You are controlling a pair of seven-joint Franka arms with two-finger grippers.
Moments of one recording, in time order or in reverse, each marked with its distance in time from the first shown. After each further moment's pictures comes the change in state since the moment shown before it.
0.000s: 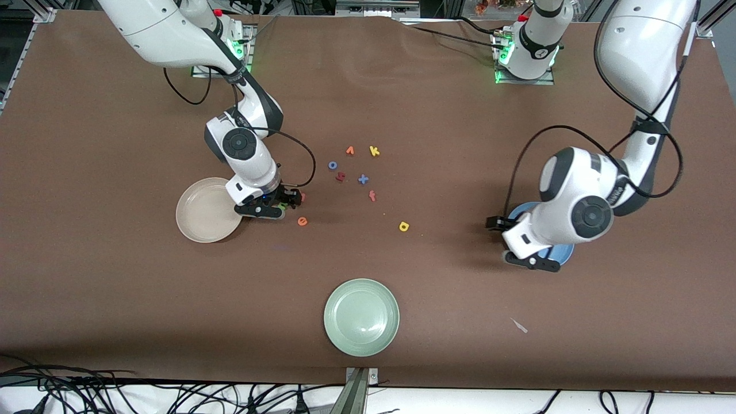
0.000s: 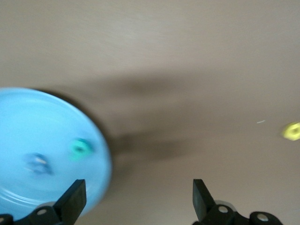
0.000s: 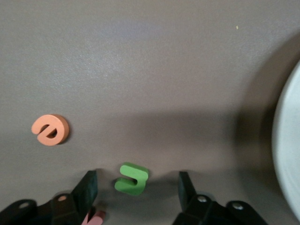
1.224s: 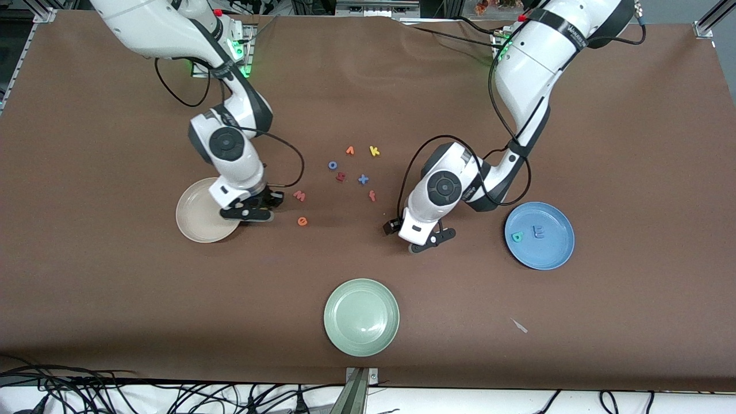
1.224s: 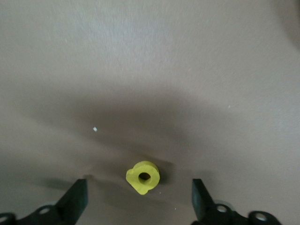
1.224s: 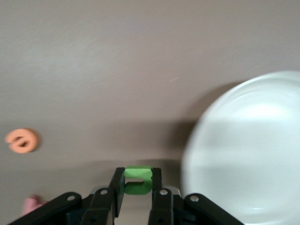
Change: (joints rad) left arm -0.335 0.250 0.024 0.075 0.000 0.359 -0.791; right arm -0.078 -0.118 -0.008 0.030 -0.030 -0.186 -0.223
